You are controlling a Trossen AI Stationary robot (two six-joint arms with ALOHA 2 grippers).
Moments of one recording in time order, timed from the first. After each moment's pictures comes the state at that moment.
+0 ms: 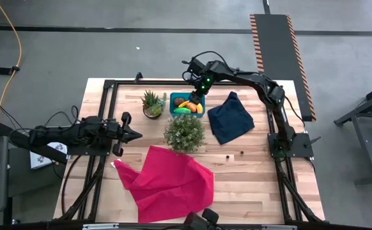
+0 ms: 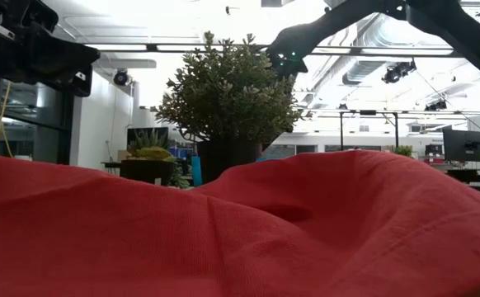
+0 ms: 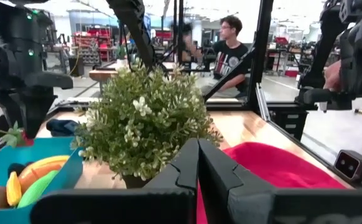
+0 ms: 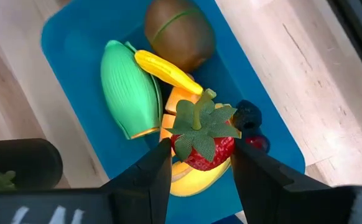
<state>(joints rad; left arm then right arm) 0.15 0.01 0.01 0.03 0.14 -0.03 -0.55 2.14 1.88 -0.99 -0.24 -0.01</state>
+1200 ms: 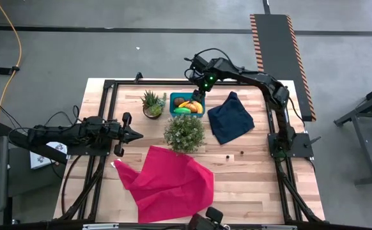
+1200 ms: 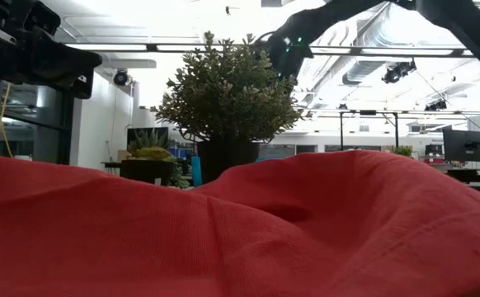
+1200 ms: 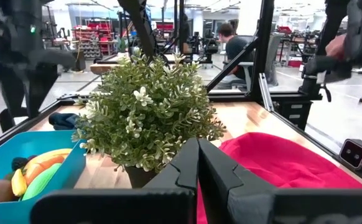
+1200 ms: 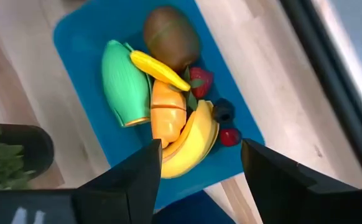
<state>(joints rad) 0.15 0.05 0.01 0.03 0.14 -0.01 -0.55 2.08 1.88 -1.02 -0.17 -0.08</state>
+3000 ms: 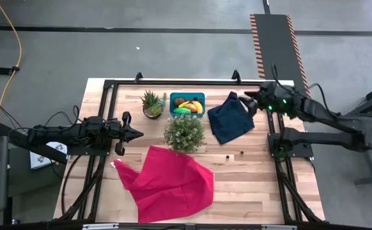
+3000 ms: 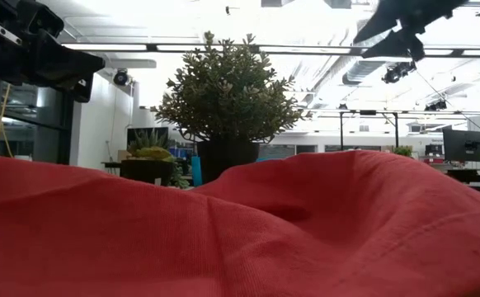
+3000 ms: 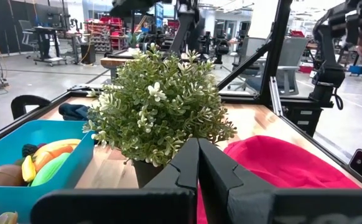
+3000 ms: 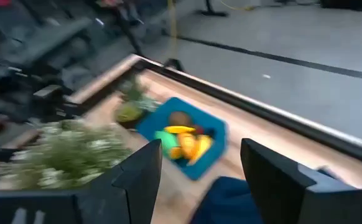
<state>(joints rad) 0.15 0.05 0.01 0.03 0.09 -0.06 -0.35 0.68 0.80 -0.51 0.21 0.42</state>
